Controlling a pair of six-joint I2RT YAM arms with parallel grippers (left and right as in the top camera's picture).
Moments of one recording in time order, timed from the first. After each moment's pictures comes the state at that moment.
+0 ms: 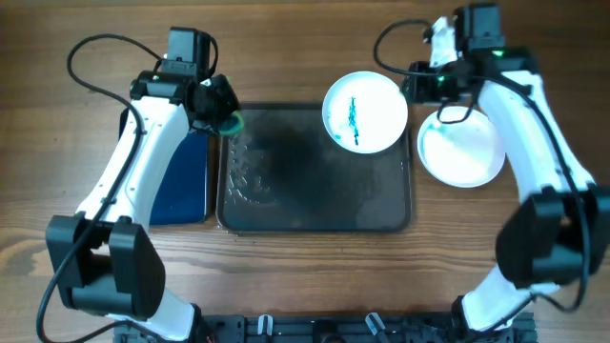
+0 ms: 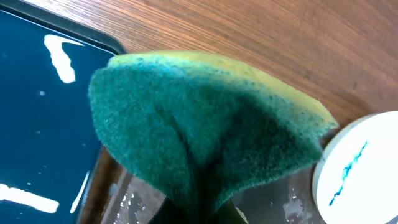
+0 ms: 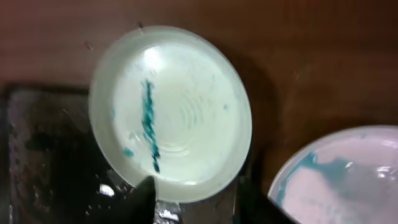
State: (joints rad) left arm -0.14 1.73 1.42 -0.83 0.05 -0.58; right arm 0.07 1.87 1.57 -0.88 -0.27 0.13
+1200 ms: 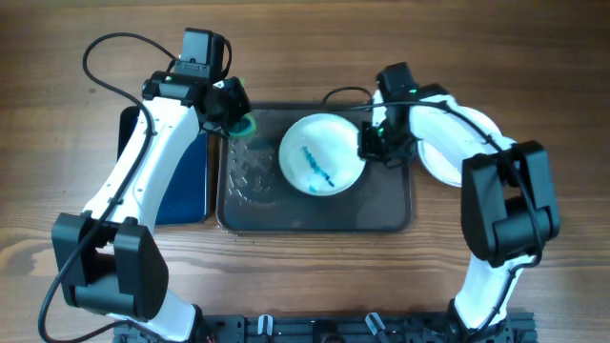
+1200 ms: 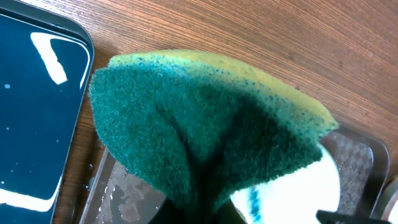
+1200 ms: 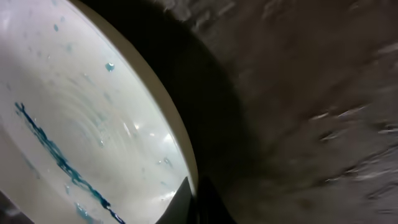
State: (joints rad) left arm -0.19 1.74 1.42 -0.83 0.07 -0.58; right arm 0.30 2.01 1.33 -0.80 -0.33 0.33
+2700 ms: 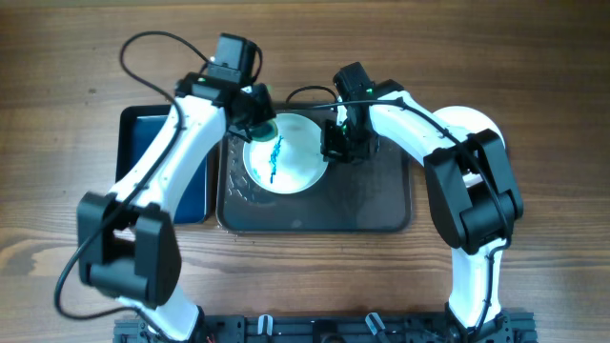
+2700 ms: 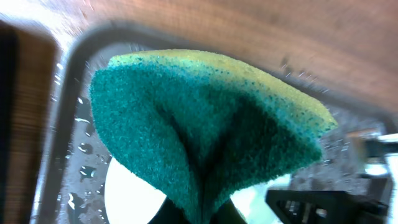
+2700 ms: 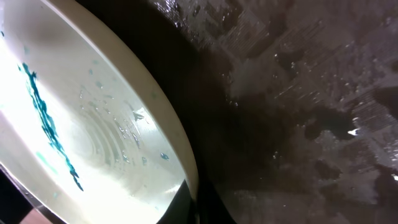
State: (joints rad) left arm -0.30 1.82 1.42 -0.78 0.07 -0.58; right arm 0.43 2.15 1.49 -0.79 -0.42 0.54
